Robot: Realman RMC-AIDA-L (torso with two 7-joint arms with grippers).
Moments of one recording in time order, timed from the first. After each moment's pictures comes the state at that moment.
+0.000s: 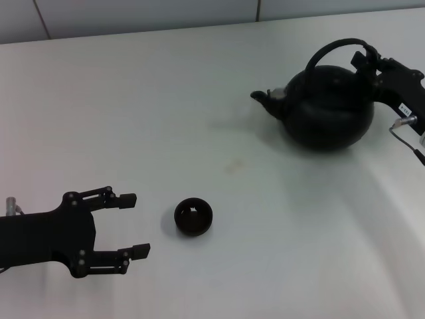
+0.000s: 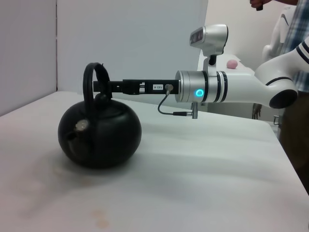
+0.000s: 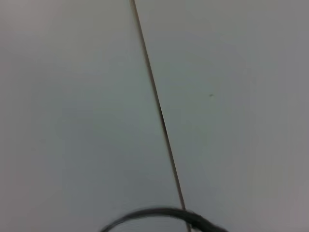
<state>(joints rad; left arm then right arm) -0.31 -2.01 1.14 0.75 1.73 1.63 -1.17 0.40 2.08 -0.85 -0.20 -0.92 -1.13 0.72</state>
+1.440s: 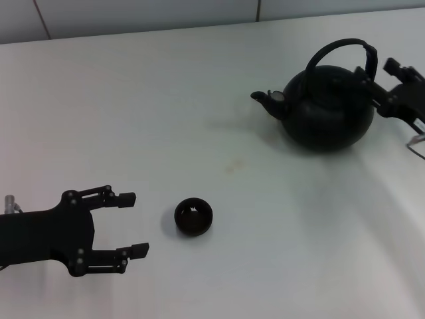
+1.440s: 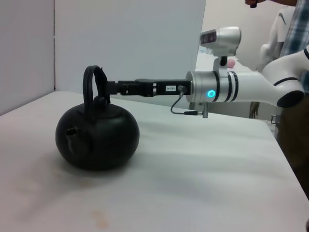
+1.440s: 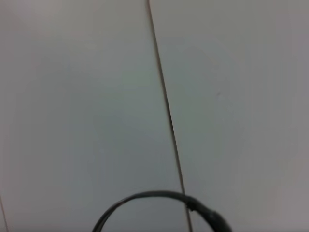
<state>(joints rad) -0.31 -2.00 1.14 0.75 1.73 1.64 -1.18 0.31 2.08 -0.84 -0.30 -1.02 -1.17 0.75</state>
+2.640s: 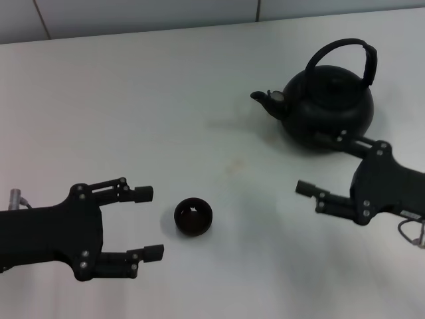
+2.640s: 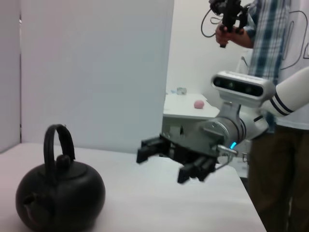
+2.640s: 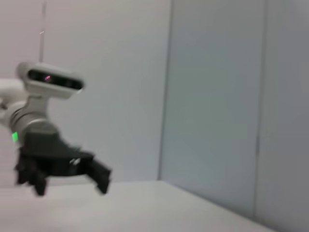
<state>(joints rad) -0.31 -2.06 1.07 0.84 1.72 1.80 -1.20 0.19 2.08 -0.84 -0.56 -1.56 -1.71 0.73</state>
